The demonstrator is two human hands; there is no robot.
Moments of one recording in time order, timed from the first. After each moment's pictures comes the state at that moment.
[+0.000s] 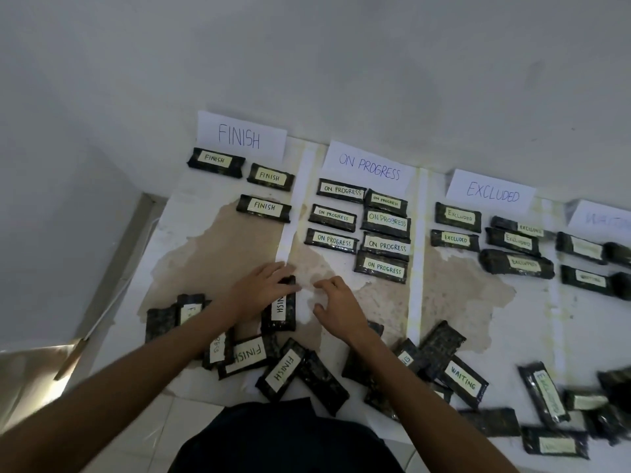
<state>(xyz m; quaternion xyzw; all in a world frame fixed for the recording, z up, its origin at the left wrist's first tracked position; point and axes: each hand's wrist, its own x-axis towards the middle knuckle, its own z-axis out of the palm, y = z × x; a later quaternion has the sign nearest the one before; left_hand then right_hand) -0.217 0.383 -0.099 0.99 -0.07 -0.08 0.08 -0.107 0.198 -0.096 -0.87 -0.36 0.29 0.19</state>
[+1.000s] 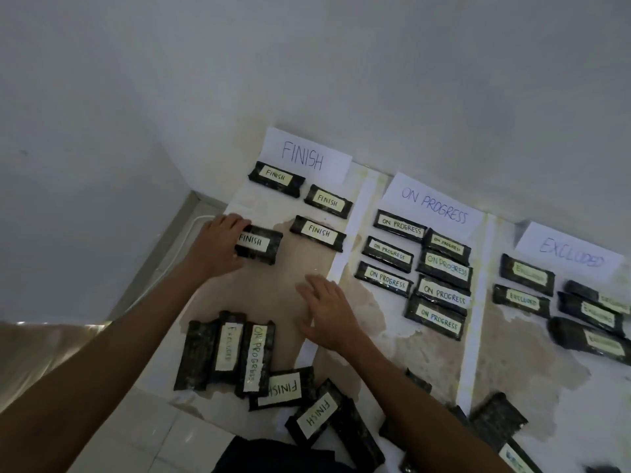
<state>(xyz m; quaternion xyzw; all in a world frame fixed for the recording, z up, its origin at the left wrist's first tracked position) -0.253 0.554 -0.092 0.96 0.26 -0.02 0.14 -0.121 0.305 -0.128 -0.76 -0.60 0.21 0.10</state>
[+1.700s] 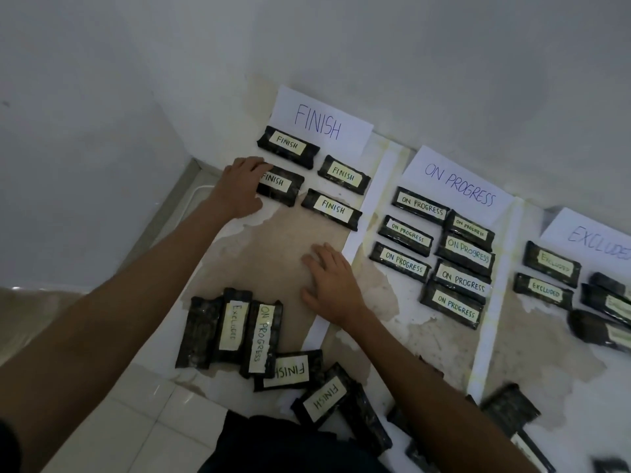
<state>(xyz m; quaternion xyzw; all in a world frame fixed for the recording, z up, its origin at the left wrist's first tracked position) -0.205 0.591 -0.108 0.94 0.29 -0.03 0.20 -0.124 0.327 -0.139 -0.78 -0.59 0.19 0.13</state>
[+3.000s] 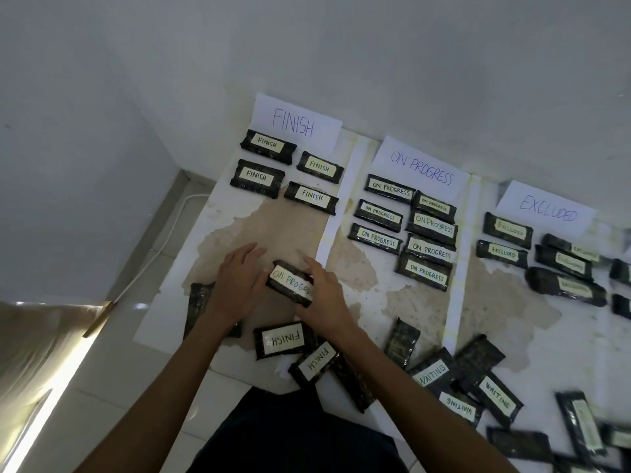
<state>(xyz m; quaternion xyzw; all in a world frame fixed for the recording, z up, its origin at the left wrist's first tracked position) -0.300 0.410 -0.077 0.88 0.37 0.03 0.31 -0.178 0.271 -0.067 -0.82 -0.37 0.34 0.26</state>
